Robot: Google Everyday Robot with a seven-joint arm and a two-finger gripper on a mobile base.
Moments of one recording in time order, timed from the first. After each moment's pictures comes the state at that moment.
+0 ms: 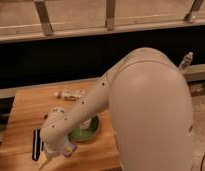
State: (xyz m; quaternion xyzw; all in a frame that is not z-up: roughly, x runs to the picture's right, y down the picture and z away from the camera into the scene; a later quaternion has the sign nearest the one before) arm -0.214 0.328 0.675 -0.42 0.11 0.45 0.78
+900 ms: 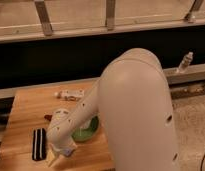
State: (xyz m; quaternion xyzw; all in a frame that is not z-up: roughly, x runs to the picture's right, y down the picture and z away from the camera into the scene) arm -0.199 0.327 0.716 -0.39 0.10 0.41 0.82
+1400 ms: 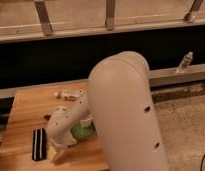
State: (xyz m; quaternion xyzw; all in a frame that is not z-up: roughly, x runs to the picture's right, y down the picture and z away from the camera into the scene) arm -0.206 0.317 0.748 -0.39 0.09 0.36 0.84
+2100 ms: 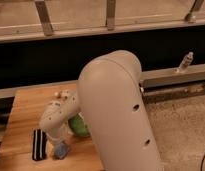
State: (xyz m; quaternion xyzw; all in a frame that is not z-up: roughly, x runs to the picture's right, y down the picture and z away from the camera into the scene) arm -0.225 0.292 0.763 -0.38 0.08 0.33 0.86
